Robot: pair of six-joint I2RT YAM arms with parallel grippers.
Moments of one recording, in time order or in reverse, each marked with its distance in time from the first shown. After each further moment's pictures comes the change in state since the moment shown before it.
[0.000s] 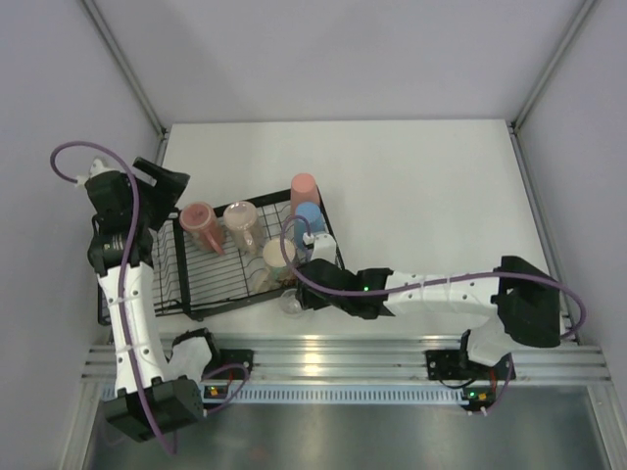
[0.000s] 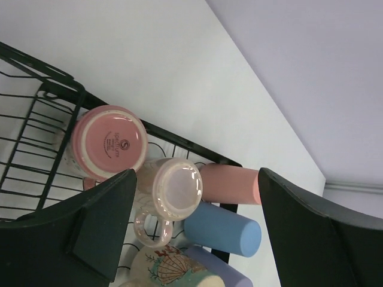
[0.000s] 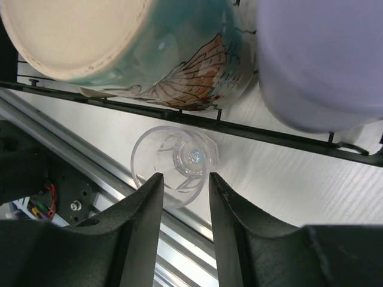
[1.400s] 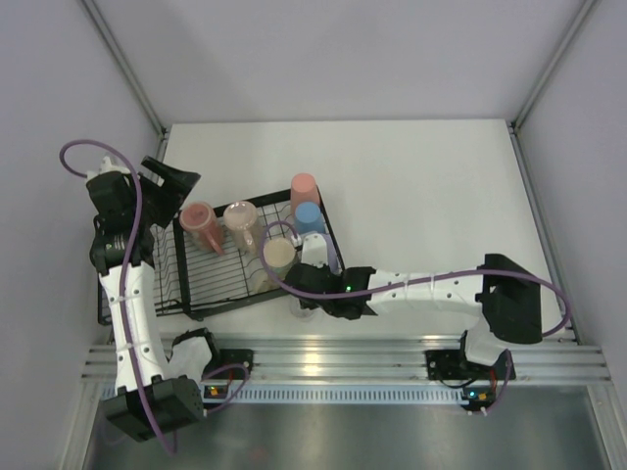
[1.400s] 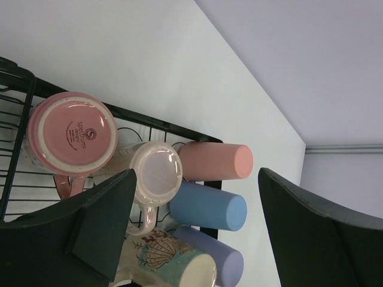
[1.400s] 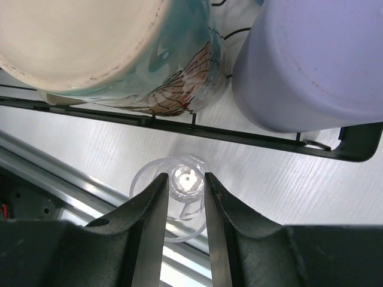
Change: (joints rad) left arm 0.000 -0.003 -0.032 0.046 0.171 0.010; right arm 0.059 0.125 0.168 -0.211 0.146 -0.004
